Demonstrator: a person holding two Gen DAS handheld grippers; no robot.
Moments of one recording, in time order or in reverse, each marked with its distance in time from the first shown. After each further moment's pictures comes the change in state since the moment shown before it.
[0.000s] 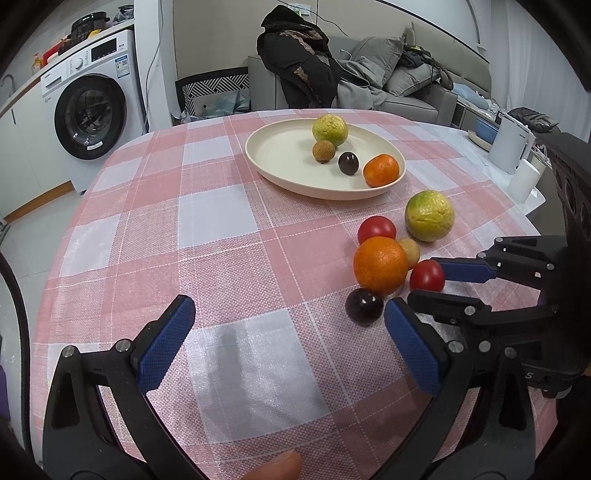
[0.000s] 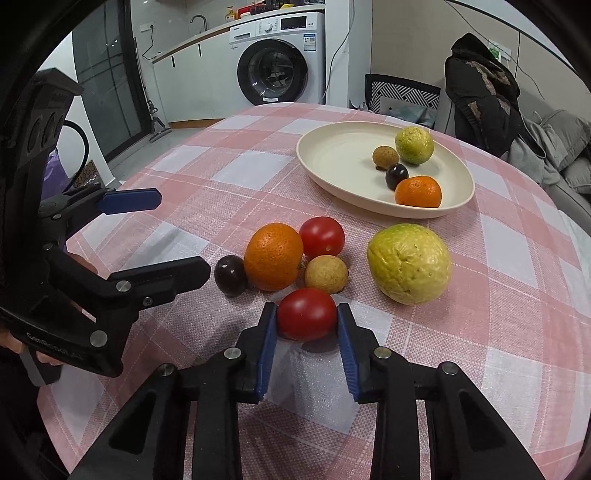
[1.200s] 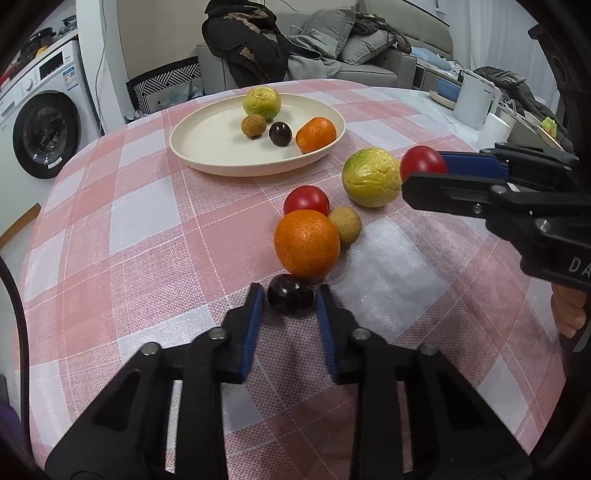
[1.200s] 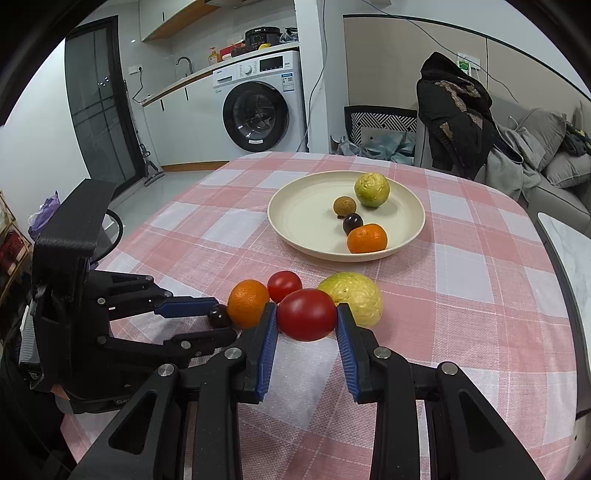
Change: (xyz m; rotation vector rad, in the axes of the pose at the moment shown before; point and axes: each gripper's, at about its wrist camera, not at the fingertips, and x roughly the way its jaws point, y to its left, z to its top) left arm 0.025 -0.044 -0.002 0.144 0.088 -0.107; right arm -0.048 -0.028 0.009 0.084 -0.151 -0.009
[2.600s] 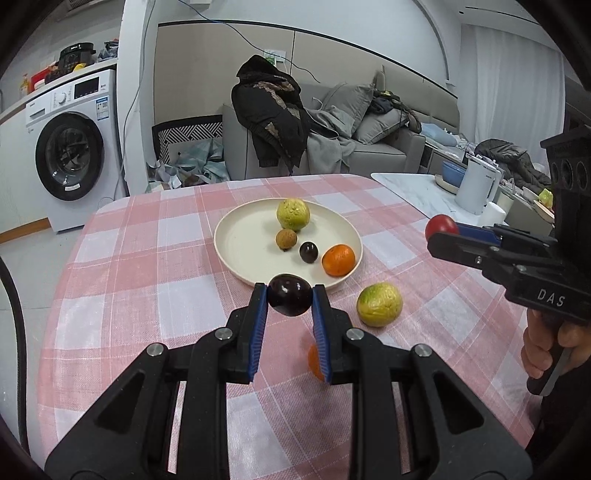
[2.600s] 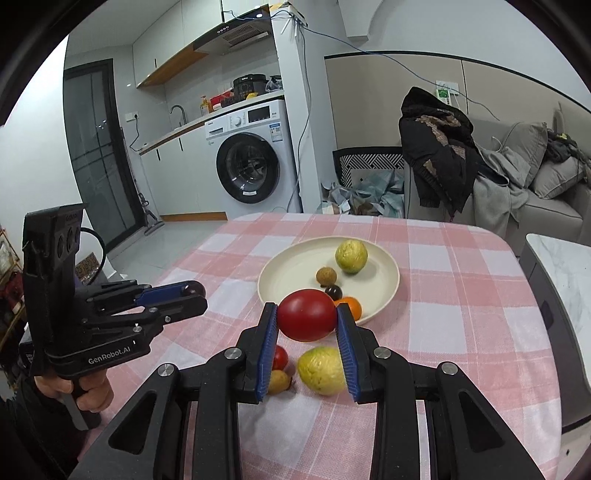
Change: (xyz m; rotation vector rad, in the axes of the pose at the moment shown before) left arm -0.072 0.038 0.048 -0.111 -0.288 -0.004; right arm -0.037 -0.021 0.037 0.066 -0.190 0.002
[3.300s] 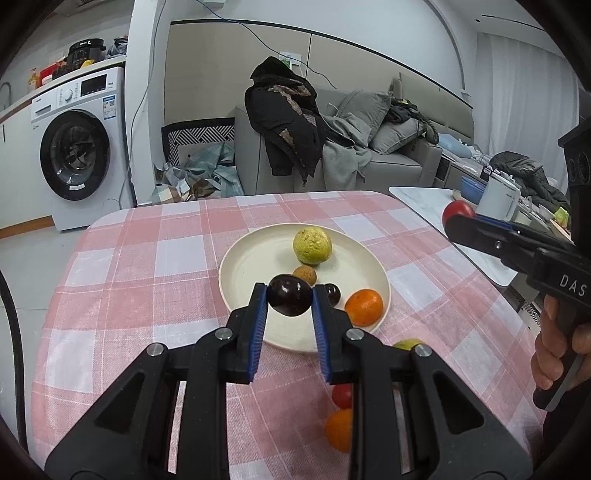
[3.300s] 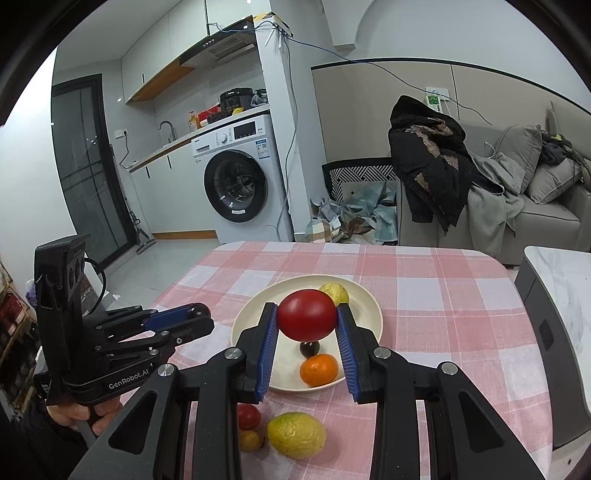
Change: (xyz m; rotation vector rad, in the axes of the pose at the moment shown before) left arm 0.059 0.014 0.044 -0.040 -0.016 0.045; right arm 0.032 -0.033 0.047 0.036 -0.043 -0.022
